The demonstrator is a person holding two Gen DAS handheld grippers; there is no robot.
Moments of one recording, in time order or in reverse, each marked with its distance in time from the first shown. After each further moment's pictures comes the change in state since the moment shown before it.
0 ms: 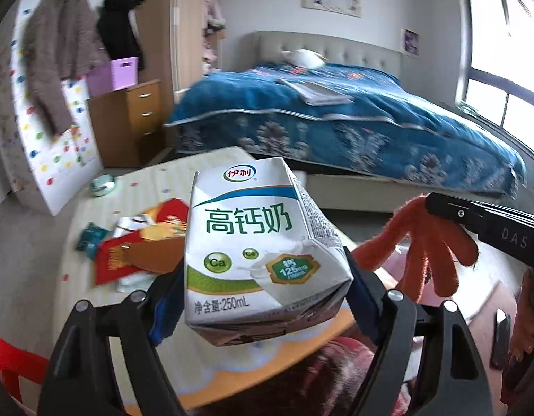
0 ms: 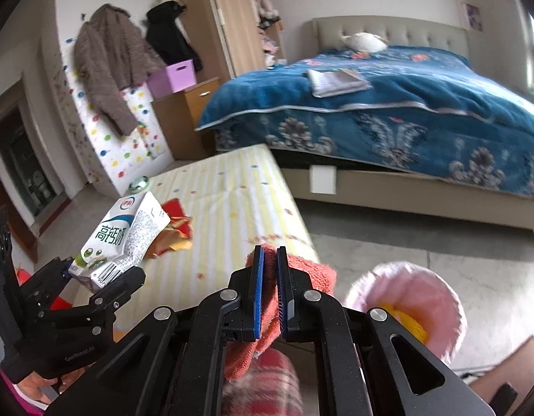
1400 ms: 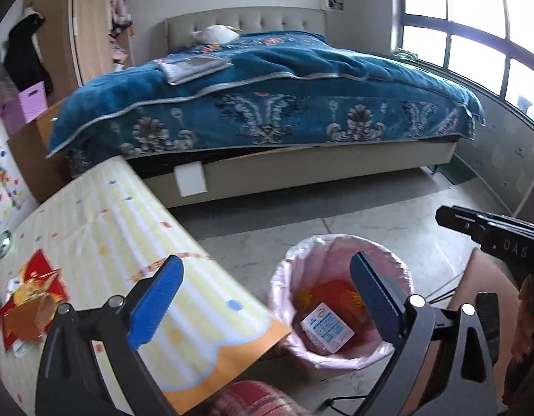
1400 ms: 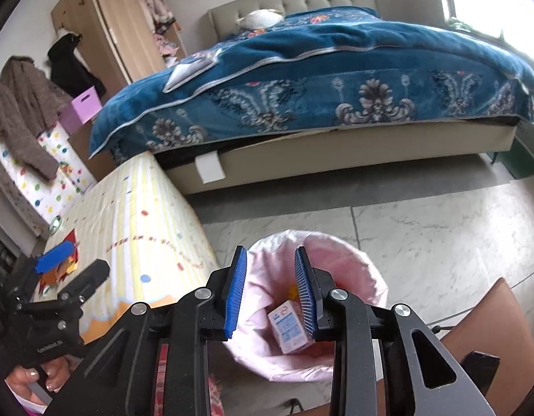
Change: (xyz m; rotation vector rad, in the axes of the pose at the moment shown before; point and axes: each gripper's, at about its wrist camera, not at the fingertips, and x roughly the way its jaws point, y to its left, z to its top) left arm 0.098 -0.160 0.020 0.215 0.085 -0.174; right arm 0.003 -0.173 -0.028 0.258 0.056 -0.190
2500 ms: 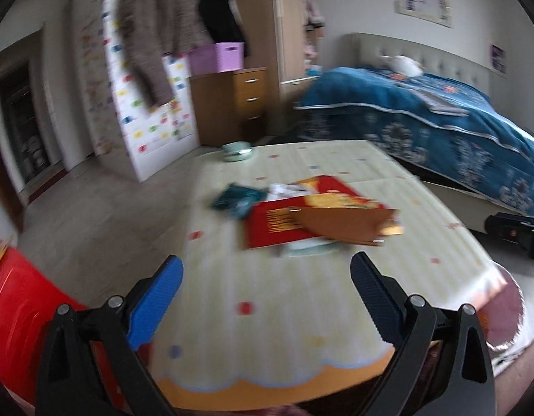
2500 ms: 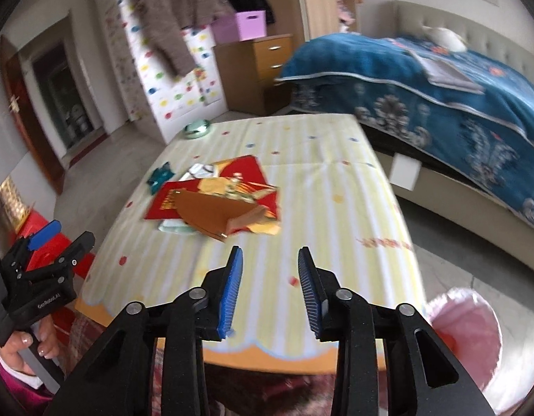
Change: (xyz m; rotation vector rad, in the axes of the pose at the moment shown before) left arm -0.169 0.257 -0.141 -0.430 -0.047 0.570; right arm 0.040 0.318 -0.041 -0.536 0.117 0.354
